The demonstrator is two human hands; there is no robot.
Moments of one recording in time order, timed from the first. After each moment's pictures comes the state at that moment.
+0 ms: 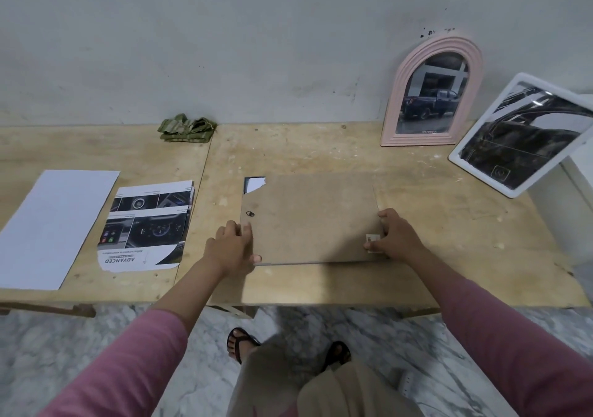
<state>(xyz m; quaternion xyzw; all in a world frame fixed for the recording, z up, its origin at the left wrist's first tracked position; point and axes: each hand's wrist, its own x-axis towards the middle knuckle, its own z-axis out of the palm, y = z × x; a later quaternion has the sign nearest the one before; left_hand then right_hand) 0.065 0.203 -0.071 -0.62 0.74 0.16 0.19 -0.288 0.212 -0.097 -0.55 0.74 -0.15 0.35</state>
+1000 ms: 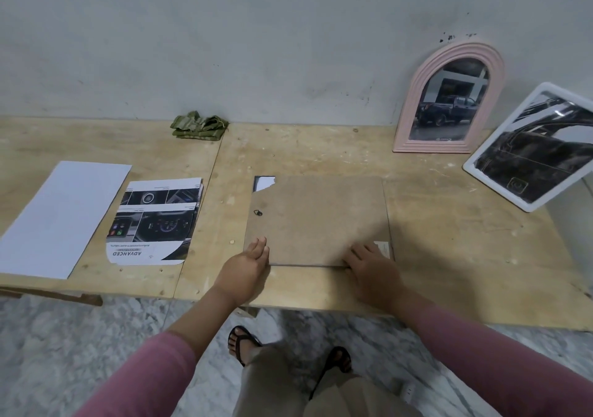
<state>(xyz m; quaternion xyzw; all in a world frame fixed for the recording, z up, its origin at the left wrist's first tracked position) 0.066 0.243 -0.109 -0.49 0.87 0.04 -0.02 -0.235 0.258 -0.110 -0.85 0.51 -0.13 0.04</state>
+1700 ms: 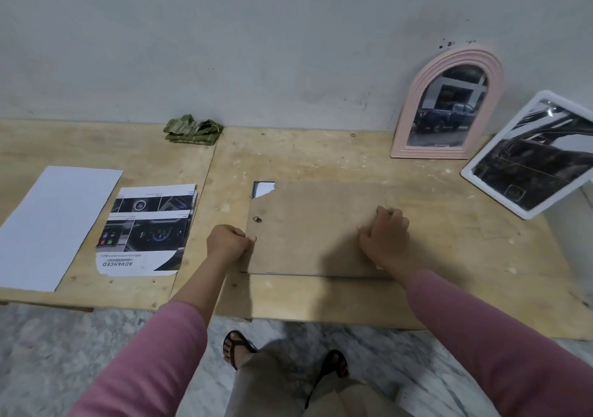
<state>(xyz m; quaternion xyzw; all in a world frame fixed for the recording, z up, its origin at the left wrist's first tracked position) 0.061 0.170 -0.084 -0.81 0.40 0.39 -0.18 -0.241 0.180 -0.091 -0.56 0.81 -0.09 0.15</state>
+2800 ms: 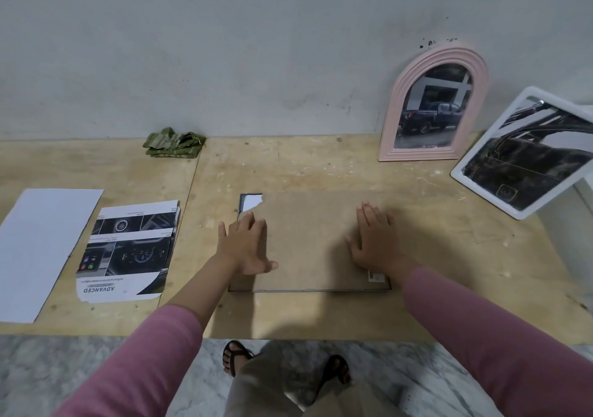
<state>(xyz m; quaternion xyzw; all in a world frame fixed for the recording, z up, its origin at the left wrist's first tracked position) 0.016 0.146 -0.069 -0.62 0.75 0.17 0.16 -0.271 0.162 -0.110 -0.73 0.68 0.01 0.11</state>
